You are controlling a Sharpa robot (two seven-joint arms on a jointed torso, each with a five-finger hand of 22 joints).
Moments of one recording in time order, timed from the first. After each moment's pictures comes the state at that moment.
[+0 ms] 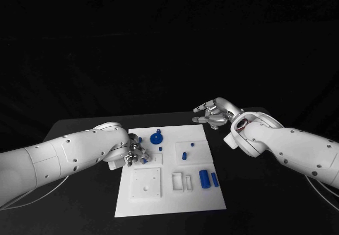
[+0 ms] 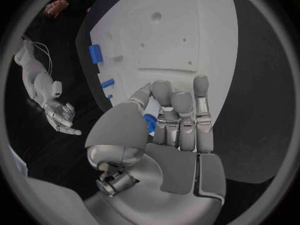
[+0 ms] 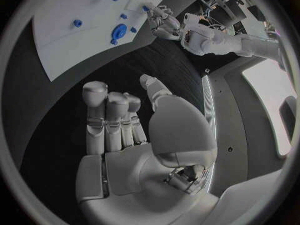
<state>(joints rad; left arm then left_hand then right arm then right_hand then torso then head) 1.36 -0.52 -0.24 1.17 -0.85 0.11 -0.59 1.09 0.05 0.26 -0.05 0.25 1.25 0.06 0.12 0.55 1.49 -0.06 0.83 0.44 1.36 -0.12 1.20 0.48 0.01 1.20 -0.12 0.40 1.31 1.10 -0.83 0.21 1.46 -1.09 -0.37 -0.07 1.25 -0.10 0.13 -0.06 0.49 0.98 0.11 0.06 0.06 1.24 0.00 1.02 1.05 1.44 -0.07 1.01 0.94 0.08 1.47 -0.09 0.65 1.31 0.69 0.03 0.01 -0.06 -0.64</state>
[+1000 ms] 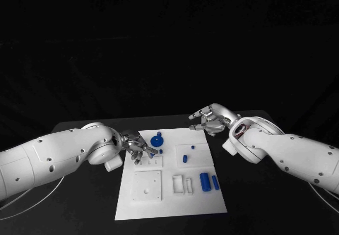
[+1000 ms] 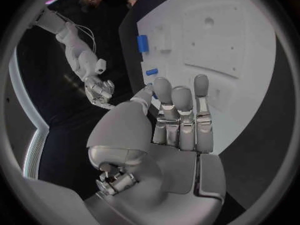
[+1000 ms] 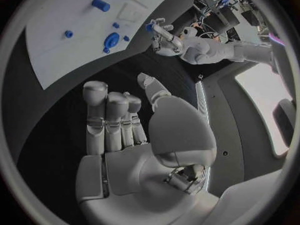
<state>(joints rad) 1.37 -0.66 -0.19 1.29 -0.64 0.10 -0.27 1.17 0.07 0.21 0.04 0.14 1.25 0.06 0.09 0.53 1.49 -0.06 0.76 0.41 1.34 -0.12 1.16 0.44 0.01 1.20 -0.12 0.31 1.31 1.08 -0.84 0.21 1.50 -1.14 -0.33 -0.04 1.24 -0.09 0.16 -0.15 0.44 1.02 0.10 0.06 0.06 1.24 0.00 1.02 1.05 1.44 -0.07 1.00 0.94 0.08 1.47 -0.09 0.63 1.31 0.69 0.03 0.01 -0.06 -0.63</state>
